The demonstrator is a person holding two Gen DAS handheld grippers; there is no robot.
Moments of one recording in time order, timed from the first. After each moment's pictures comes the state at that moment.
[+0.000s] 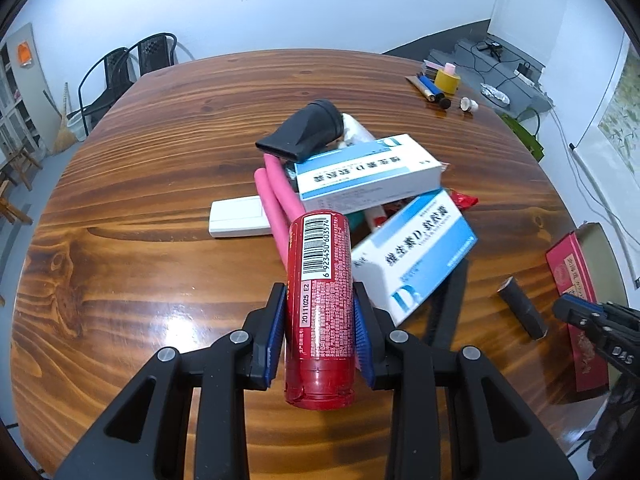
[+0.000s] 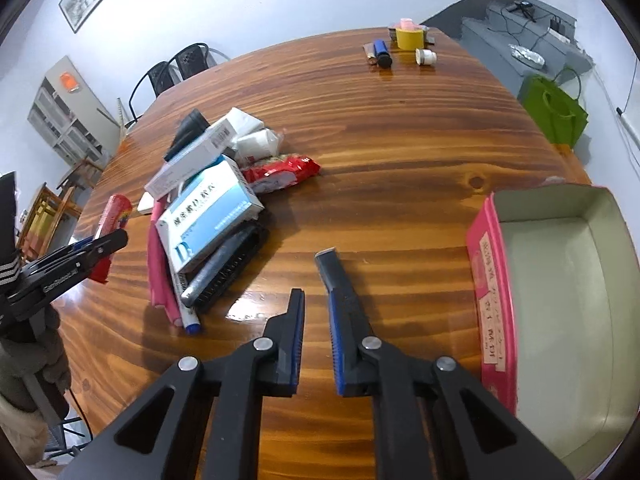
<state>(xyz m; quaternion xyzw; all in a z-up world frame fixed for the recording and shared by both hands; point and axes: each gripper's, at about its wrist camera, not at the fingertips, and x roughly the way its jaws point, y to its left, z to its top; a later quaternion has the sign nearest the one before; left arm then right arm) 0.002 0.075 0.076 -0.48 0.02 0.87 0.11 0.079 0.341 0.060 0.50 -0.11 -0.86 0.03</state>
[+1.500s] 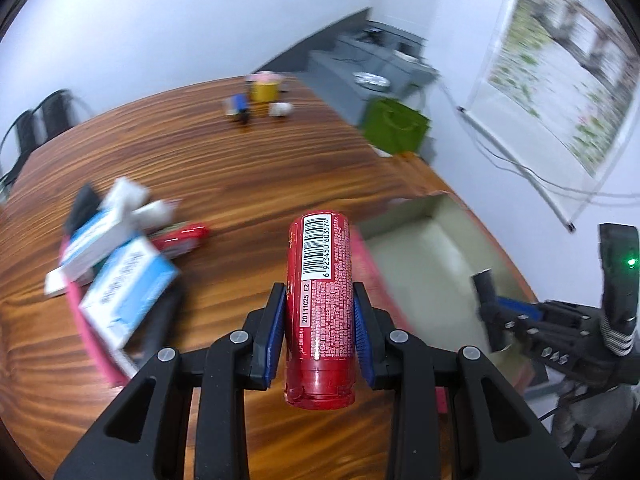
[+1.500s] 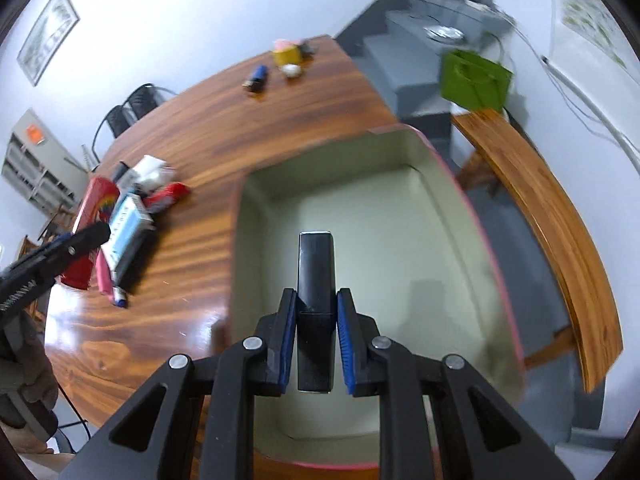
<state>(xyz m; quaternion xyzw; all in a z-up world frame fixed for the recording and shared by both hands) 0.082 0.302 0.130 -0.44 0.06 0.85 0.29 0.188 0.507 0.082 0.48 -0.17 -0.86 -0.06</state>
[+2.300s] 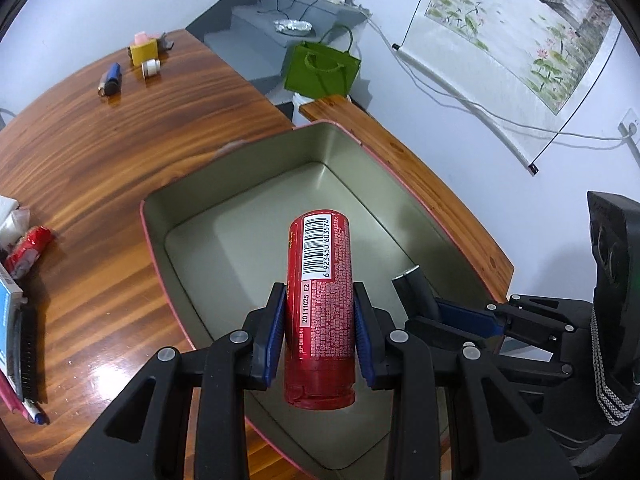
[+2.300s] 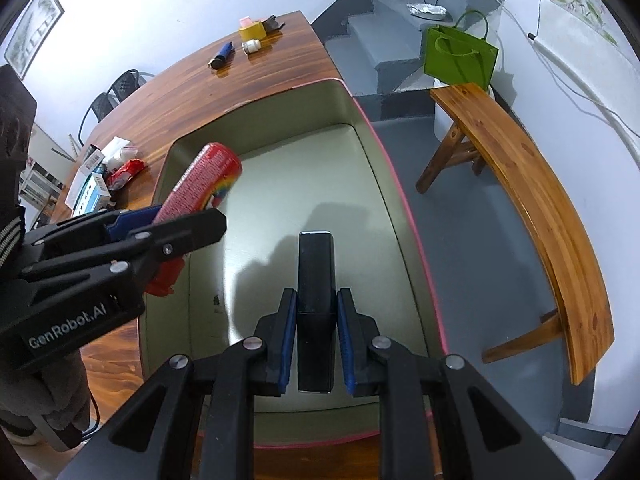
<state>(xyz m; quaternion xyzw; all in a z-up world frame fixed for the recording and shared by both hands) 0.102 0.425 0.073 -0.50 0.10 0.77 0.37 0.204 0.554 0.054 0.52 -0.17 -0.84 -0.06</state>
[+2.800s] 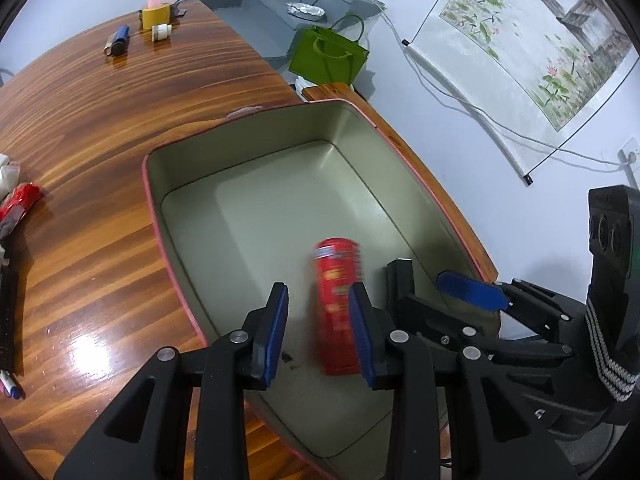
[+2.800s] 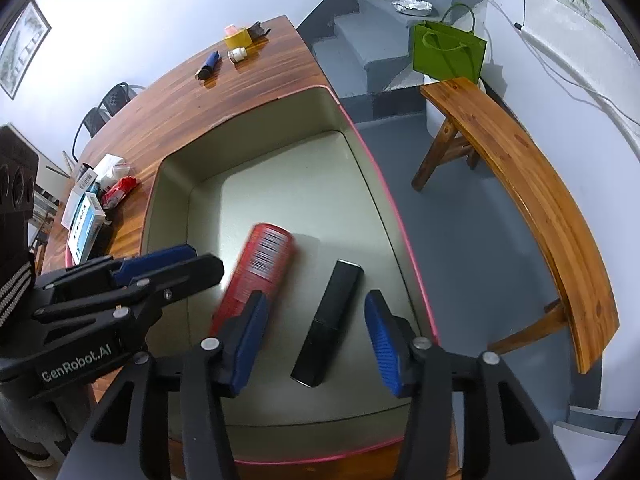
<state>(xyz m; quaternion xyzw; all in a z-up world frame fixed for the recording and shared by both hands) 0.096 0.412 0.062 -0.54 0.06 0.75 0.37 0.198 0.556 0.059 0.51 -0.19 -0.84 -0.07</state>
